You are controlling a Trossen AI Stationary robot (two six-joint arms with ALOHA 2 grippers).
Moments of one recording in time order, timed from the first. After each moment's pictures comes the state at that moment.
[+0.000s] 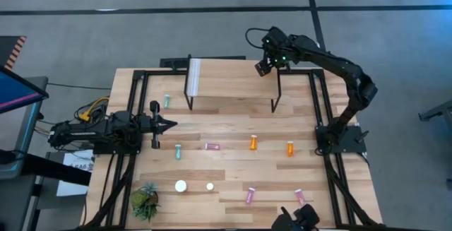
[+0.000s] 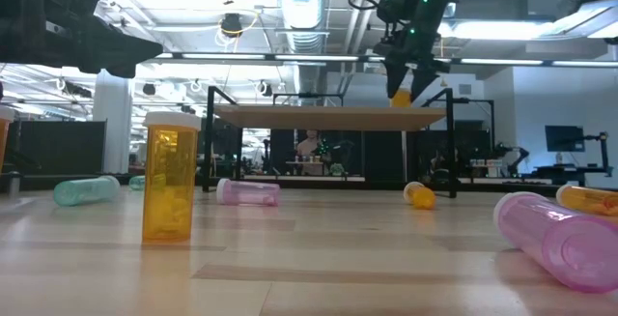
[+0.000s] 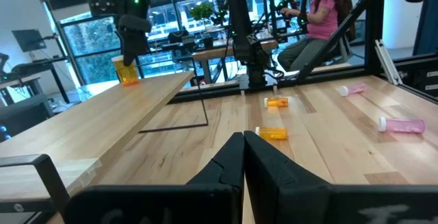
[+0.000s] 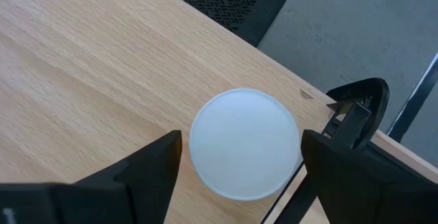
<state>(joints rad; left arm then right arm) 0.05 0.03 0.01 0.04 -0.04 0.18 -0.71 1.66 1.57 -0.97 0.13 0.24</state>
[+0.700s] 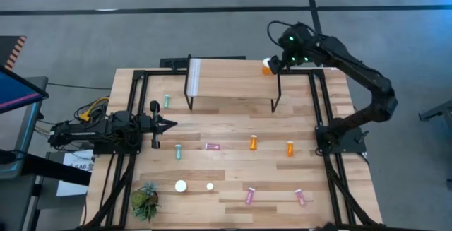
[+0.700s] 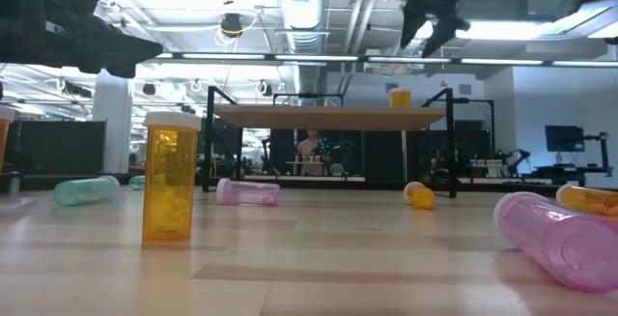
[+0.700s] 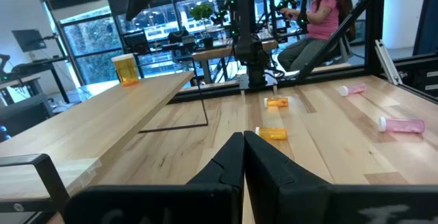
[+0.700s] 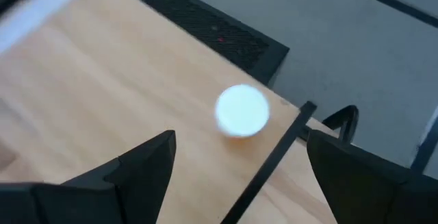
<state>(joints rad) 0.05 0.03 0.01 0.04 -0.04 0.18 -0.66 1.39 1.57 -1.01 0.13 0.24</state>
